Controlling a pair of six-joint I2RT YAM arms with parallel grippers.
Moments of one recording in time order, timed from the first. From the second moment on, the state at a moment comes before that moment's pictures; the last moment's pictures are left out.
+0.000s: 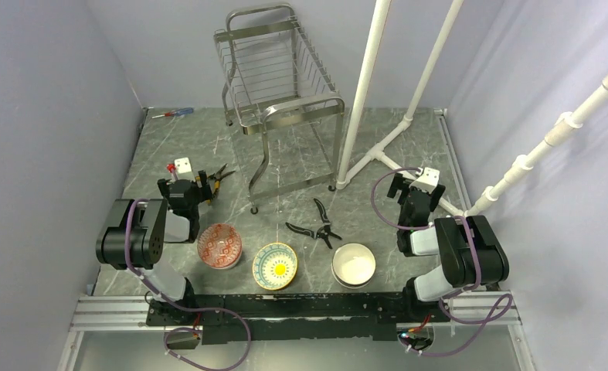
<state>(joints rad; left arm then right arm) -0.01 1.64 0.37 0.96 -0.31 -0.07 0.07 1.49 0.21 1.13 0.42 0.06</state>
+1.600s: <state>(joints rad) -0.01 1.05 0.83 -0.39 -0.02 -0.57 0.08 0.88 0.53 0.10 0.28 0.48</state>
